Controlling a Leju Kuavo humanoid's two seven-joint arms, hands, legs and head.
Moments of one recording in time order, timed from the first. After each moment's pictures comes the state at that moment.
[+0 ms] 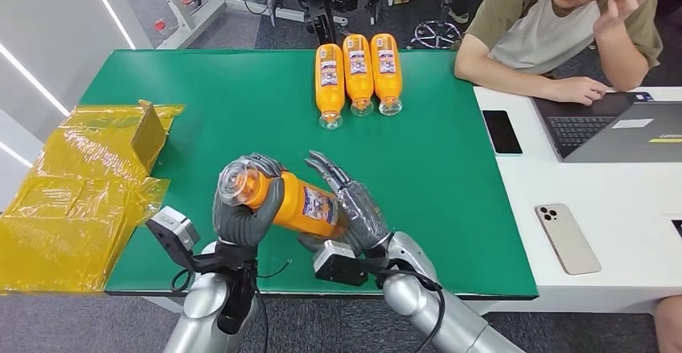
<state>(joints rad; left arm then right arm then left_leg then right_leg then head) -0.19 -0.23 -0.39 -1.15 -0.10 0.01 -0.50 -0.46 -0.03 0.79 -1.15 0.43 -0.31 -0.44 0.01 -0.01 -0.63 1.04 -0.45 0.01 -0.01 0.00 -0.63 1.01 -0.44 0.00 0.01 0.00</state>
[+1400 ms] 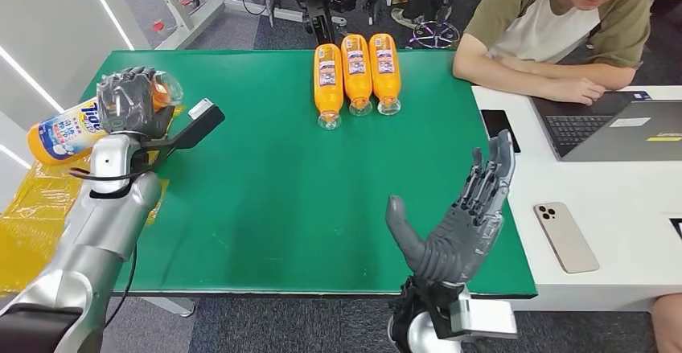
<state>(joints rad) -0.80 0.13 -0.28 -0.53 -1.48 0.39 0.12 -0.07 0.19 0.50 -1.73 0.24 -0.67 -0.70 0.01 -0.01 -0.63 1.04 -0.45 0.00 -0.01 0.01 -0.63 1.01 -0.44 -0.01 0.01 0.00</state>
